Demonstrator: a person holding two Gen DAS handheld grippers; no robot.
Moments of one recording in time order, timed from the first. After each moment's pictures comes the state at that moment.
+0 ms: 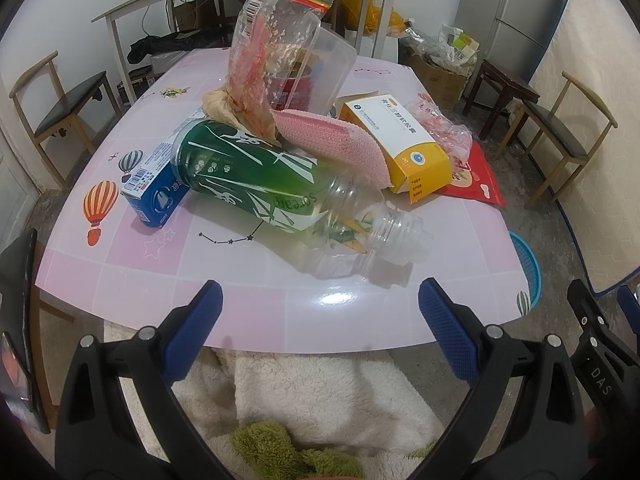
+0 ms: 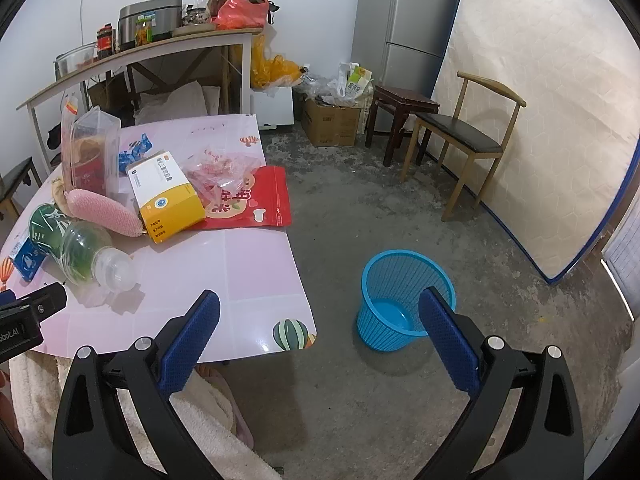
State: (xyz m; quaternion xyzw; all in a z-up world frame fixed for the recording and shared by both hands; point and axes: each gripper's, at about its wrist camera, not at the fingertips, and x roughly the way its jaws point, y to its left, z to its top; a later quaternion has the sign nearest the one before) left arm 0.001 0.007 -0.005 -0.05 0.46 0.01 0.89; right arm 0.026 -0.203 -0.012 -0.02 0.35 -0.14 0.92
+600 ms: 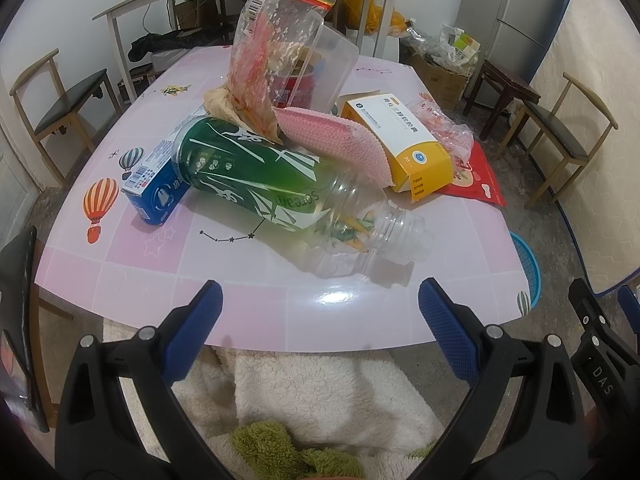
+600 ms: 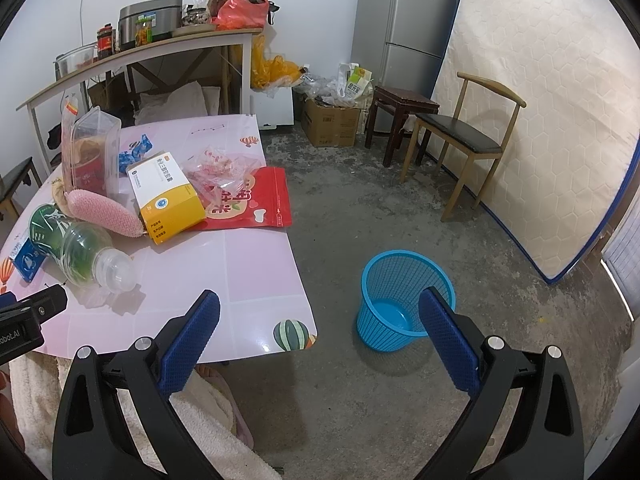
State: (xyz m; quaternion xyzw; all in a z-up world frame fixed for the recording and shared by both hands) left arm 0.001 0.008 -0.006 -0.05 0.46 0.01 0.89; right arm 0.026 -0.204 -0.012 -0.02 0.35 -0.14 0.93
